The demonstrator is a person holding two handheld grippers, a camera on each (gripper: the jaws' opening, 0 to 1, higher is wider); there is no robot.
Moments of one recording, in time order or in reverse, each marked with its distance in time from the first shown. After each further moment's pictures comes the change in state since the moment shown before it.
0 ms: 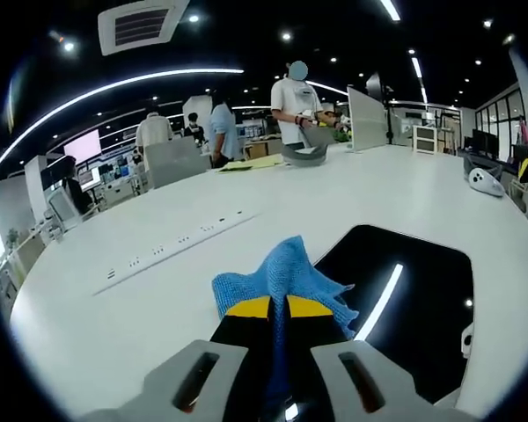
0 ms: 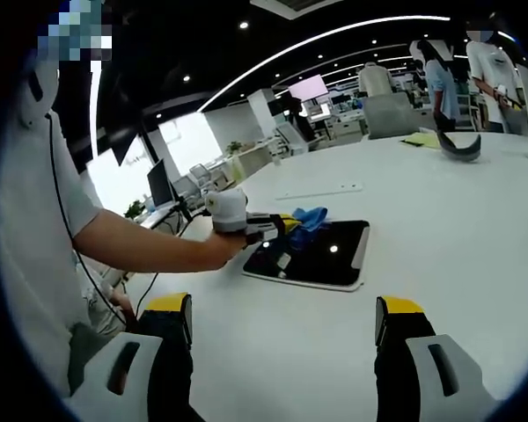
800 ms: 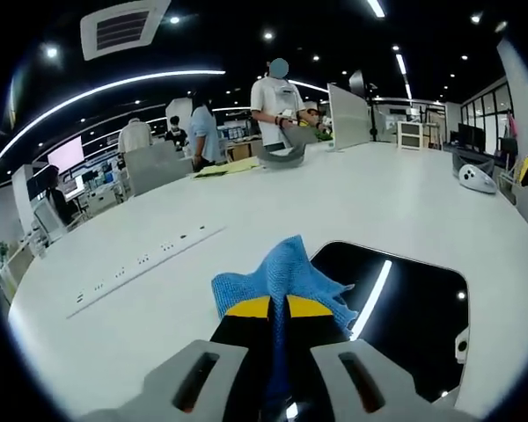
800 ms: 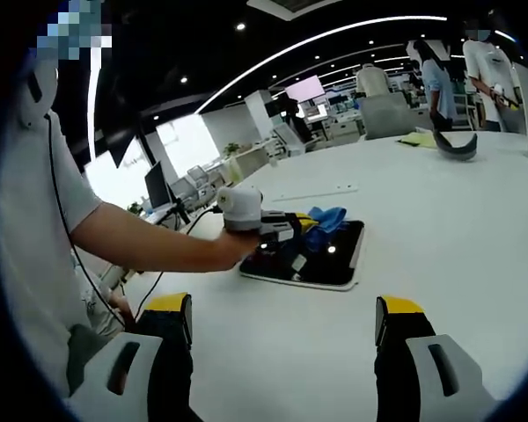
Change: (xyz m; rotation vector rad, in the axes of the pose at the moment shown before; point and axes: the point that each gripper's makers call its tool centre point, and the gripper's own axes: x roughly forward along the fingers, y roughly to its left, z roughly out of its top) left arm 0.032 -0.039 0.018 0.035 0.003 -0.073; right arm -0.003 -0.007 0.000 0.014 -0.010 -0.013
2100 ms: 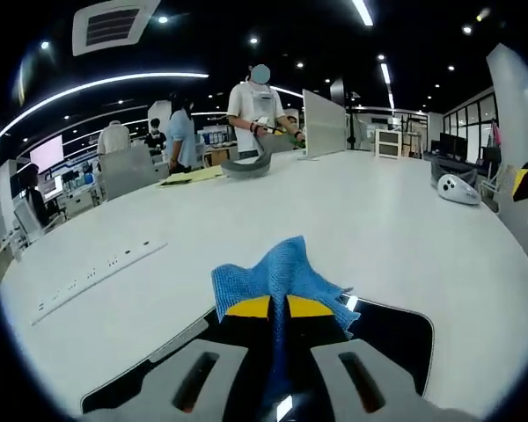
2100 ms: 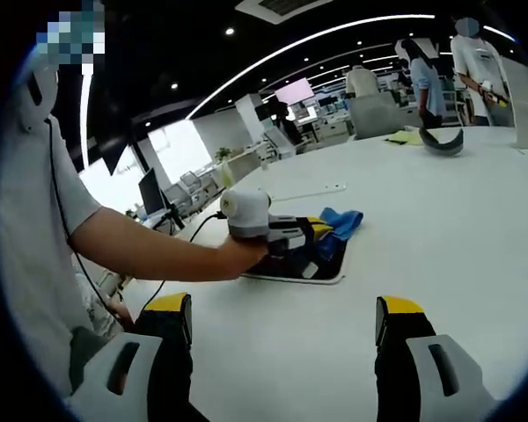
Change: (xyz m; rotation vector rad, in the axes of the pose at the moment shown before) left arm 0.022 -0.065 0.017 -0.009 -0.034 -0.116; right arm -0.017 -0.010 -0.004 0.026 -0.011 -0.031
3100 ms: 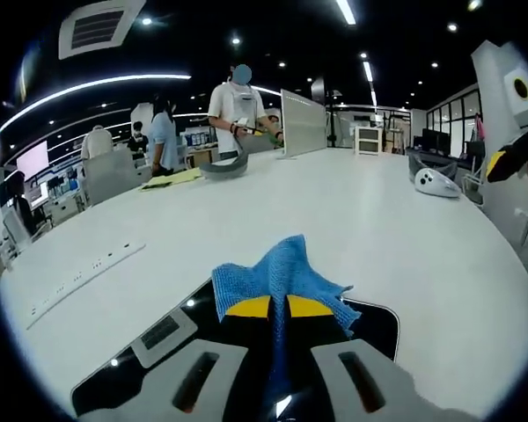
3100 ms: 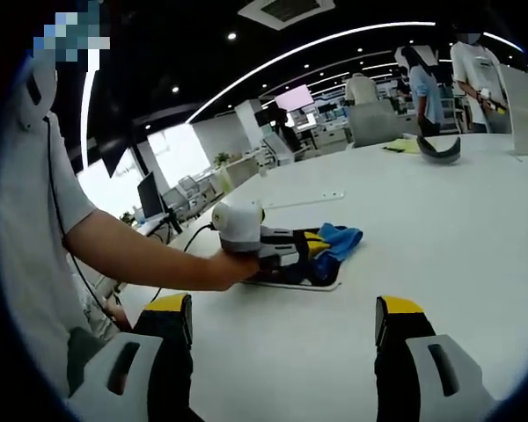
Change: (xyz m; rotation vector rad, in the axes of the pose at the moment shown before) left arm -0.012 -0.025 -0.003 0.034 0.007 -0.085; right arm -0.005 -0.002 0.006 -0.010 -0.038 -0.017
